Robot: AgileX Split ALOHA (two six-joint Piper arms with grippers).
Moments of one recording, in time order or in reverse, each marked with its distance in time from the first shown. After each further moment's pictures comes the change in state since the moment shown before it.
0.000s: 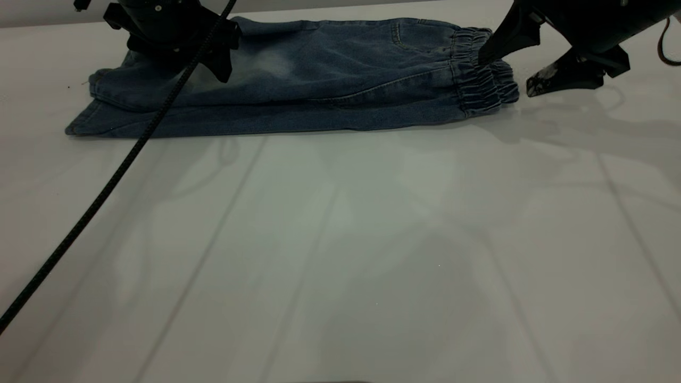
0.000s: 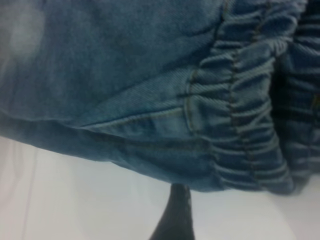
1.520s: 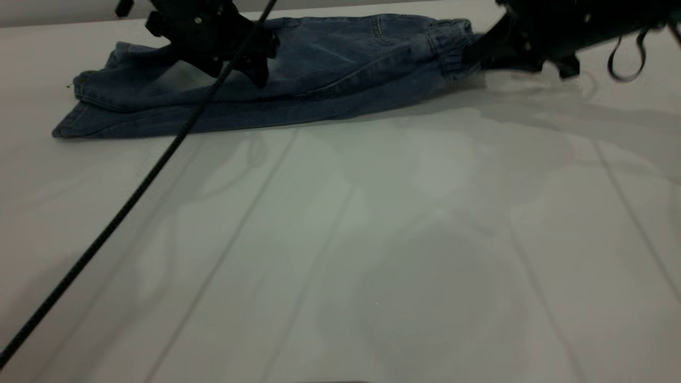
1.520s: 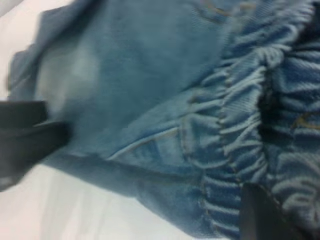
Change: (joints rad) left arm -0.067 0.057 -0.018 -0.028 -0.089 0.002; right arm -0.002 0.118 -0.125 0.279 0.136 -0.267
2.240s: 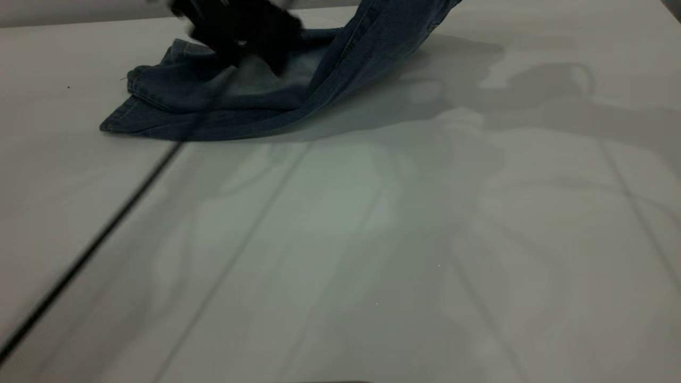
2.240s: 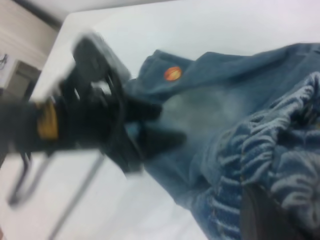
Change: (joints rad) left arm -0.028 -0.007 -0.151 0.013 0.236 0.008; right arm 0.002 -0.293 -0.001 -0.180 0.112 0.101
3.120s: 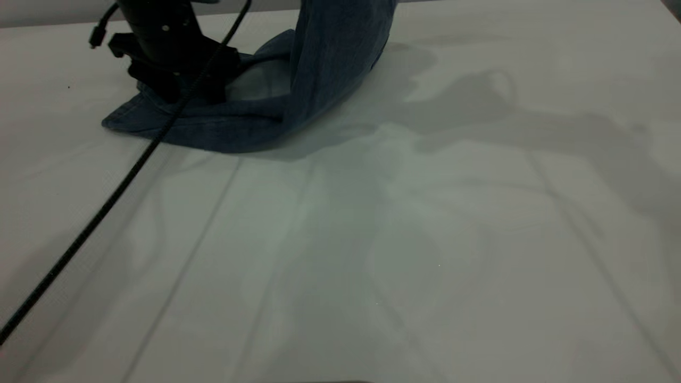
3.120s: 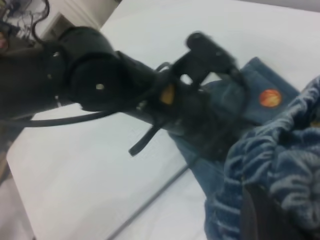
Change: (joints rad) left arm 0.114 0.128 -0.057 -0.031 0.105 -0.004; right arm 0.212 -0.046 -0.102 -0.057 -0.053 0.017
